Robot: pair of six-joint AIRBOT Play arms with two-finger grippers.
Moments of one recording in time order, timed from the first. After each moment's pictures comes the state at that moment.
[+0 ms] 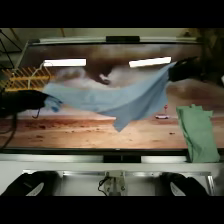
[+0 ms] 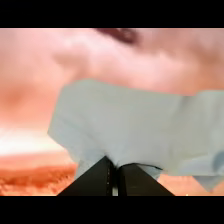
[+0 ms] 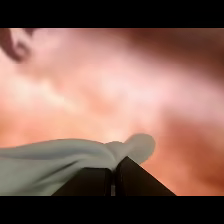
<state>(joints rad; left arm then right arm) -0.38 -0.70 1.23 1.60 -1.17 -1.86 0.17 -0.95 1.45 -1.59 1.04 1.39</state>
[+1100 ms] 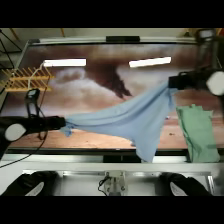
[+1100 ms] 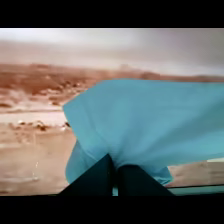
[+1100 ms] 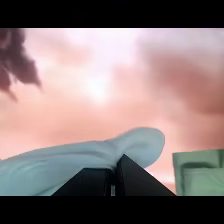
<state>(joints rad) -0.33 -0.77 0.74 1.49 -1.02 -1.92 0.17 -1.10 1.33 -1.72 1.10 1.63</state>
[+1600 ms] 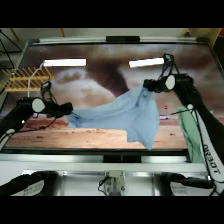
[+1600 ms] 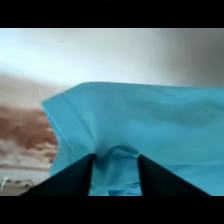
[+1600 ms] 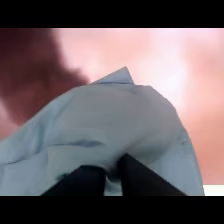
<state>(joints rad) -0.19 -1.21 0.91 1.39 -0.87 -1.92 0.17 -1.48 1.30 -1.48 0.77 1.79</state>
